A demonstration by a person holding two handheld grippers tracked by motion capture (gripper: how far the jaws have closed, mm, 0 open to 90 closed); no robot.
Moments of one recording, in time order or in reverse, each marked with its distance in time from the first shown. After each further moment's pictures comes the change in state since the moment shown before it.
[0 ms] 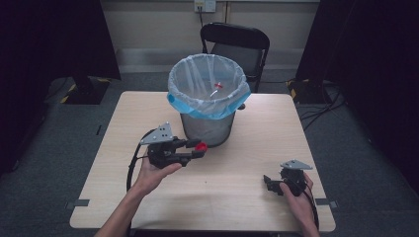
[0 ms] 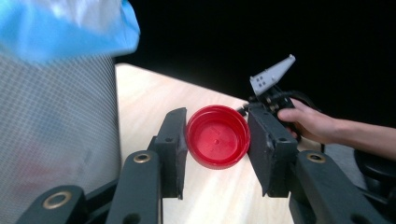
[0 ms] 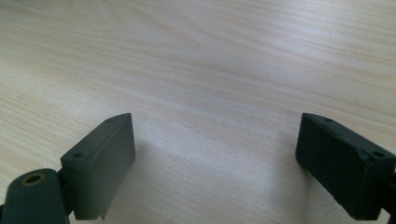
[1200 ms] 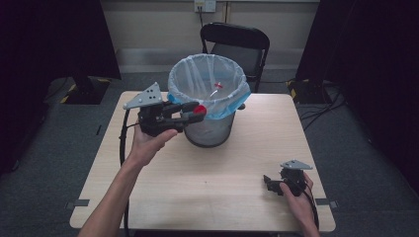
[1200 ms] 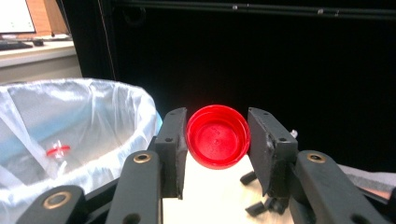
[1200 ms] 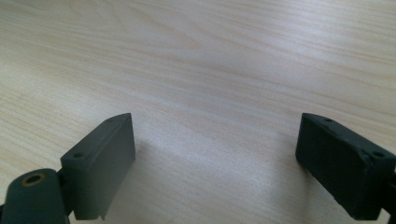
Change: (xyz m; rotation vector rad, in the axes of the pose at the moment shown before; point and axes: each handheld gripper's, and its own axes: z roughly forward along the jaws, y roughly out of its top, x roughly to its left) left arm 0.015 0.092 -0.020 -0.142 0.017 0.042; right arm 0.000 0.000 0.000 0.000 0.000 0.000
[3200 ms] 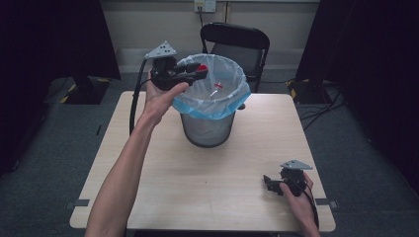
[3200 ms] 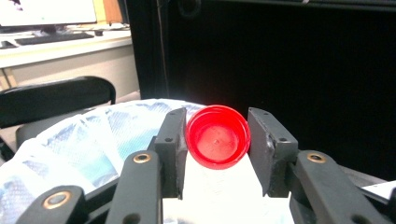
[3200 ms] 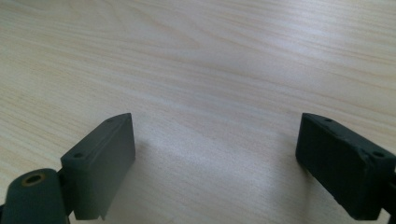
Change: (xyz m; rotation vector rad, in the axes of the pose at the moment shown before) left arm 0.088 0.036 0.052 0.075 0.199 -0.025; right arm 0.000 0.000 0.000 0.000 -0.001 0.000
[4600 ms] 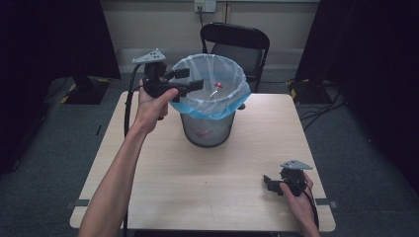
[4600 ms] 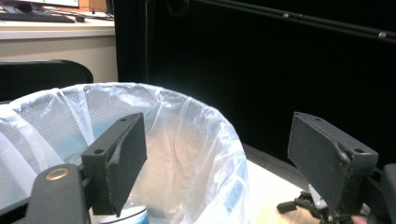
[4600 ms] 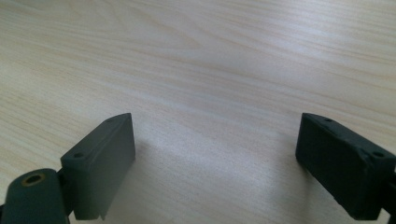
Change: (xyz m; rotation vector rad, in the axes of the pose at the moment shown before) left arm -0.009 -0.015 -0.026 -0.020 -0.078 -0.112; right arm 0.000 0.000 0.000 0.000 0.001 -0.001
